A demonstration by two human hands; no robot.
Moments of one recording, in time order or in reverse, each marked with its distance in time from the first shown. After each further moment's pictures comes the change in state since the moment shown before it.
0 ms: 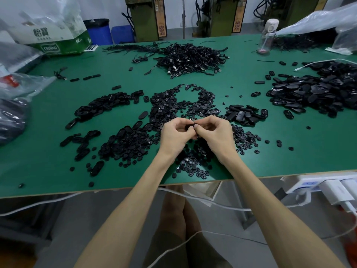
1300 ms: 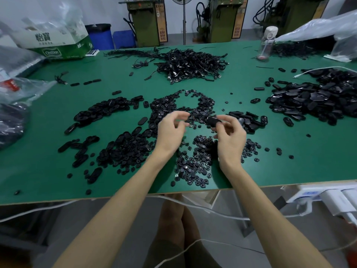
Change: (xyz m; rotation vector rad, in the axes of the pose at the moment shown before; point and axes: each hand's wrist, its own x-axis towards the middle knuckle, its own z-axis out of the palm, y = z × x) left_hand 0.030 0.014 -0.006 0.242 0.022 0.126; right_hand 0.003 0.004 -0.005 0.110 0.392 0.031
